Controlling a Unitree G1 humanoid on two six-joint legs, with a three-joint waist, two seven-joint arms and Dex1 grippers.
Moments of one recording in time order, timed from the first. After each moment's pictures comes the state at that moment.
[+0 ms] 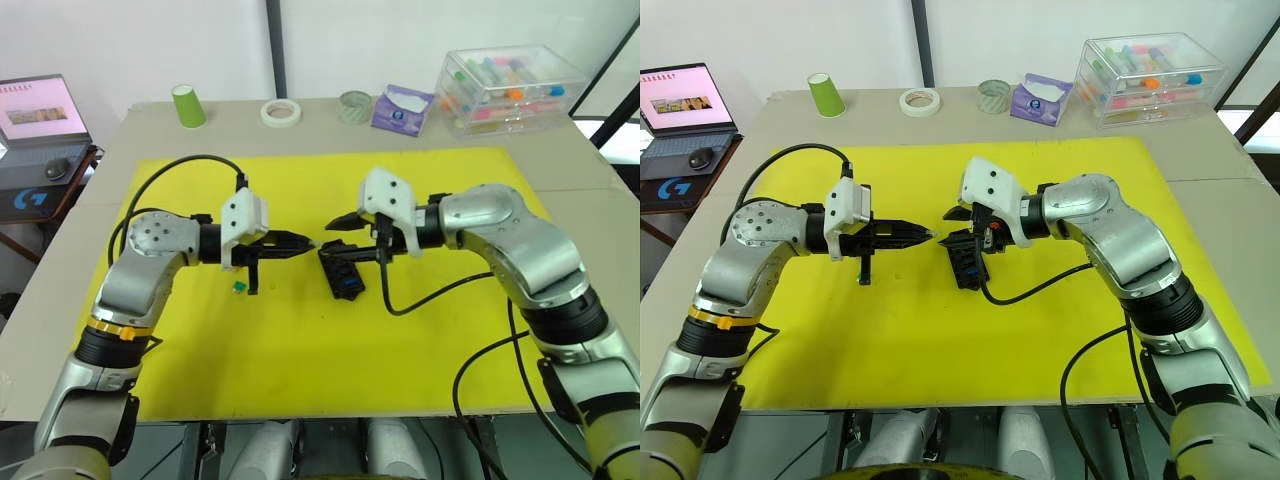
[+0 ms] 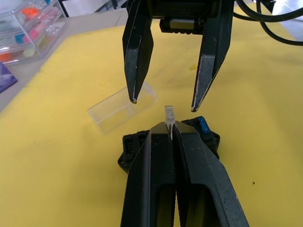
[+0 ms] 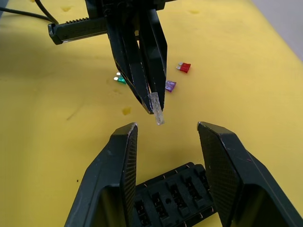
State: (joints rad) left arm -0.57 0.60 -0.11 -0.10 -0.34 0.27 -1.20; right arm -0.80 -0.66 0.30 -0.29 0.36 0.75 1.01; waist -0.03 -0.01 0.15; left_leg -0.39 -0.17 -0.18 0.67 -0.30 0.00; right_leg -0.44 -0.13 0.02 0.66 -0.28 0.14
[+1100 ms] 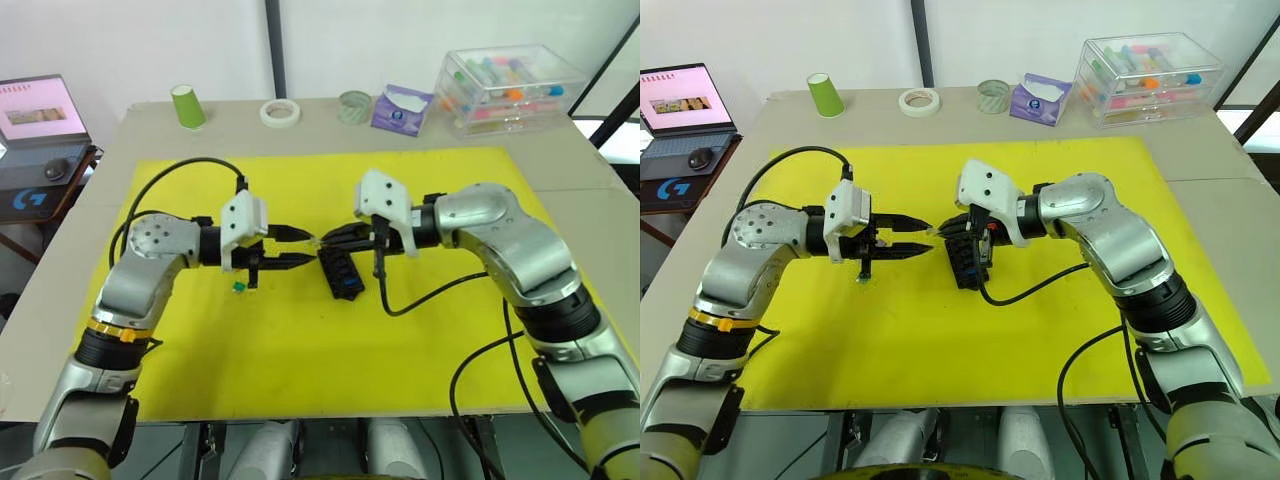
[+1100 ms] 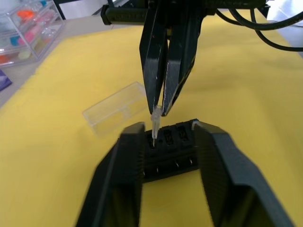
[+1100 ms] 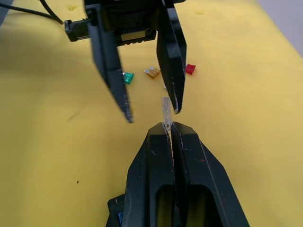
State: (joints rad) left arm -0.54 0.60 -0.11 -0.11 -0.36 0.27 -1.19; right arm -0.81 -0.66 0.31 -0.26 0.33 0.72 1.06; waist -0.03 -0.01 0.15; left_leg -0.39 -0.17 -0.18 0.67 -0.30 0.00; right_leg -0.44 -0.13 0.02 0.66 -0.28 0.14
